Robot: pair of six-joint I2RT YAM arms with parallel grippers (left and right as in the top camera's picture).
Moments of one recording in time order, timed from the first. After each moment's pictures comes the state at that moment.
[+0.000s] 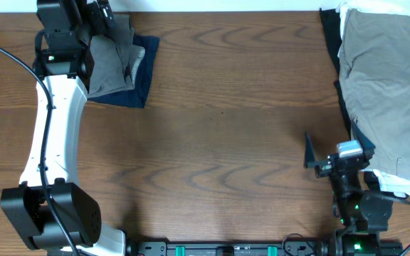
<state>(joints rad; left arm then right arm) 0.08 1.70 1.57 -0.27 -0.11 -0.12 -0.01 0.26 0.08 0.22 -0.17 -0.20</state>
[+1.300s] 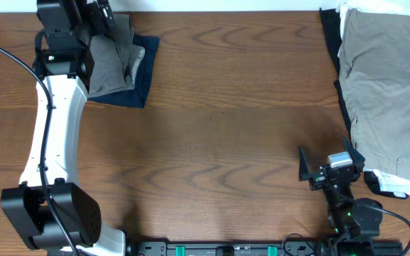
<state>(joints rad) 0.08 1.70 1.57 -0.27 -0.11 -0.12 0.01 0.02 0.01 -0.05 -0.16 -0.20</state>
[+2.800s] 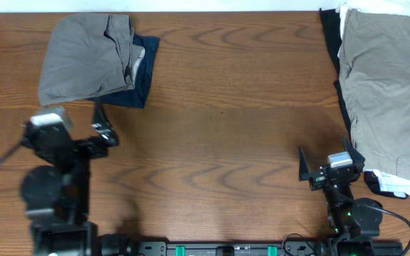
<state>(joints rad) 0.07 0.52 0.71 -0.28 -0.03 -0.12 0.01 0.02 0.01 -0.06 -0.16 -0.19</state>
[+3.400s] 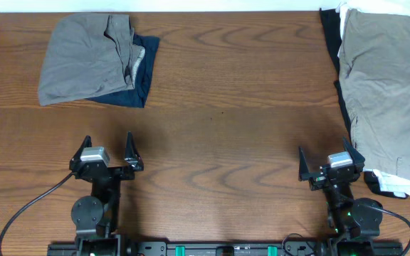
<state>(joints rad) 0.03 0.14 0.07 0.07 0.01 -0.14 0.01 0.02 0.01 -0.06 -0.16 -0.19</state>
